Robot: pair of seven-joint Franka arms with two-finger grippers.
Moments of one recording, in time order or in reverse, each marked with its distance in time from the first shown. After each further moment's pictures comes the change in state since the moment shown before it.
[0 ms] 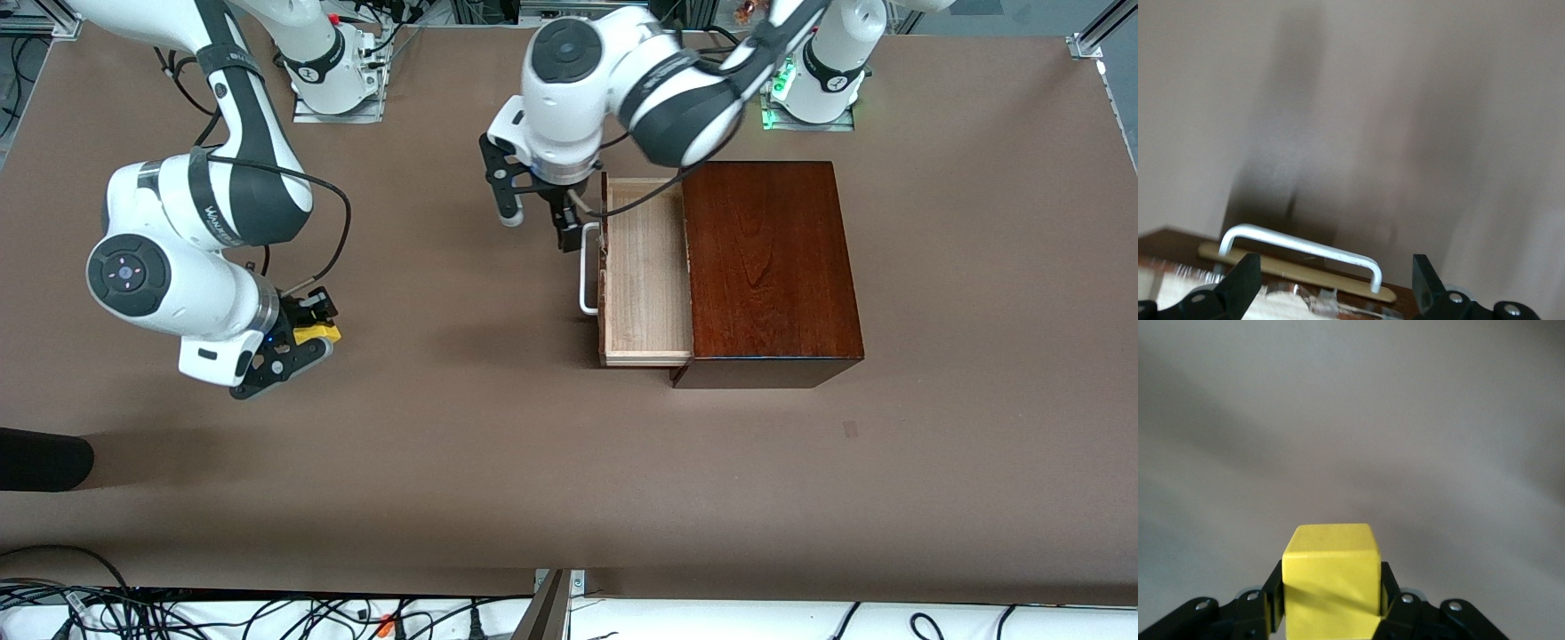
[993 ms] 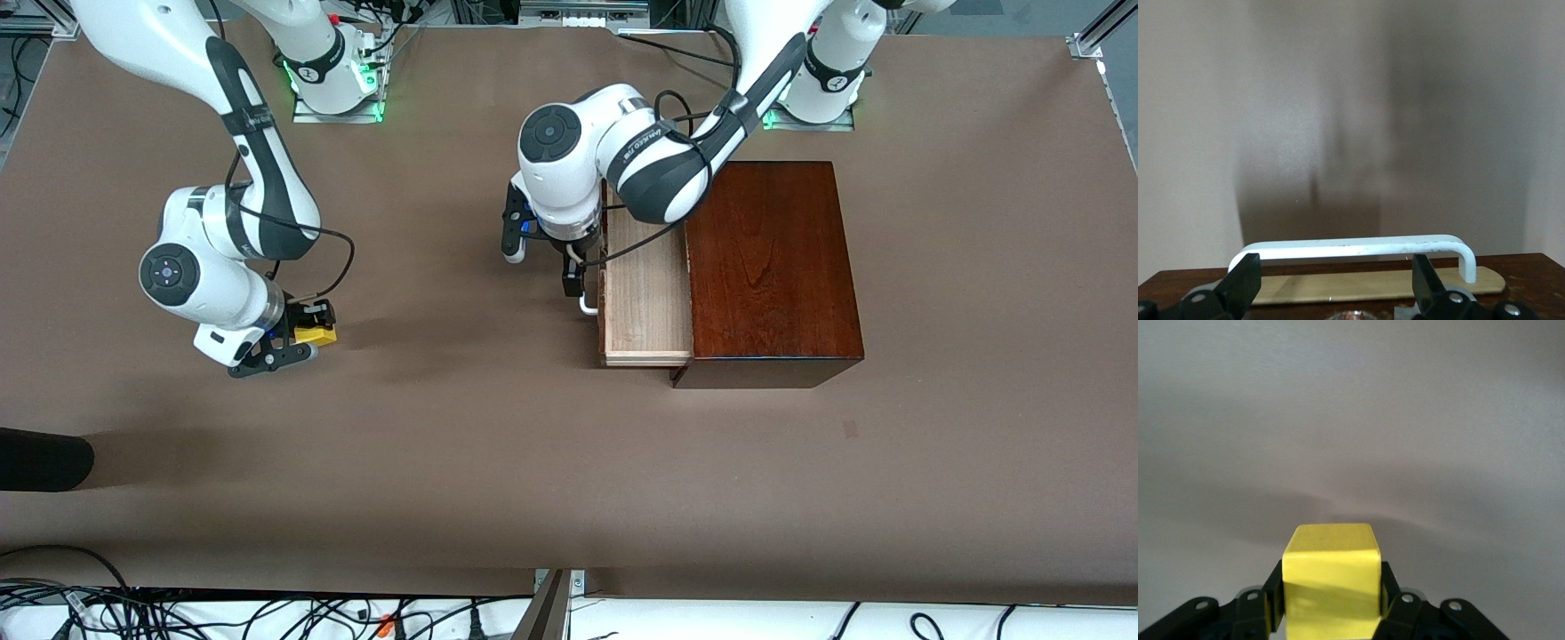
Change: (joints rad) left arm 0.003 0.117 0.046 0.000 0.116 0.020 0.224; right arm -0.015 0.017 -0.074 -0.374 0.058 0.423 0.118
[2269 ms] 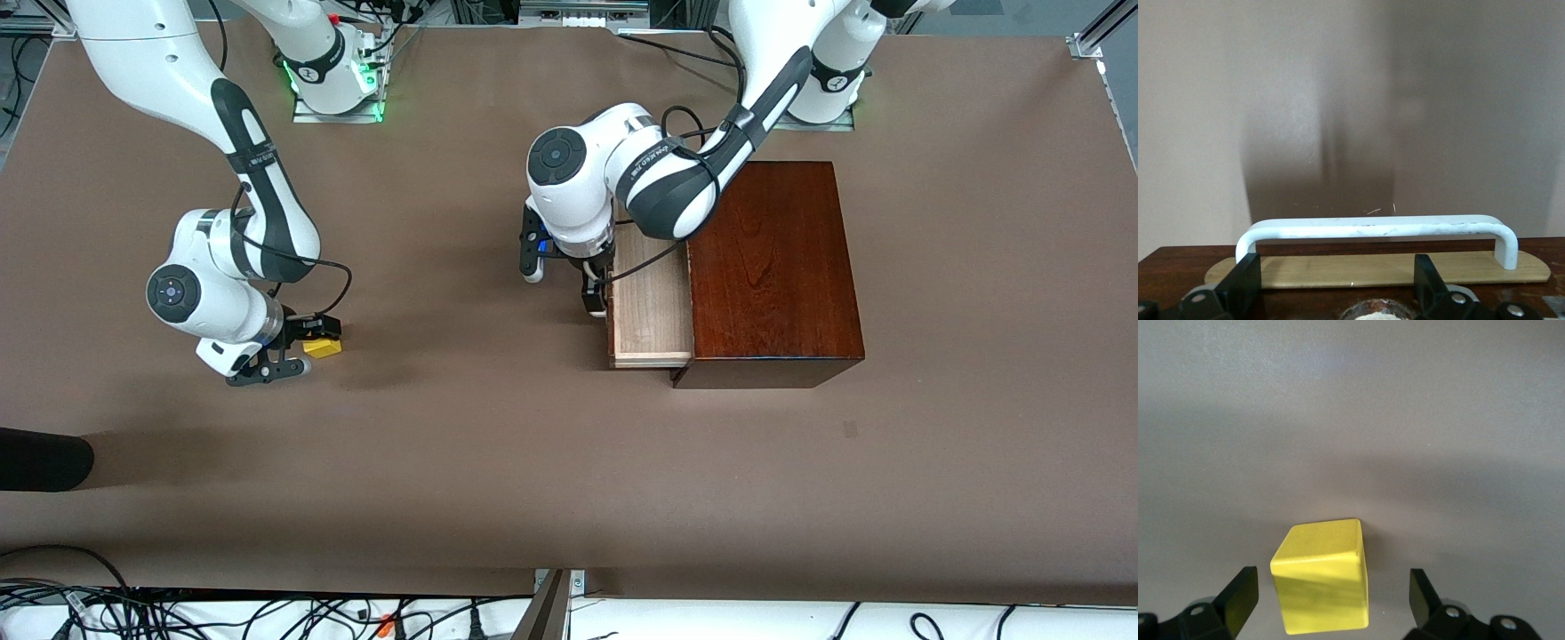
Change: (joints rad) left arm 0.032 0.013 0.004 0.004 0.066 -0.048 -0.030; right arm -0.036 0.083 -0.001 0.003 0.051 0.091 0.004
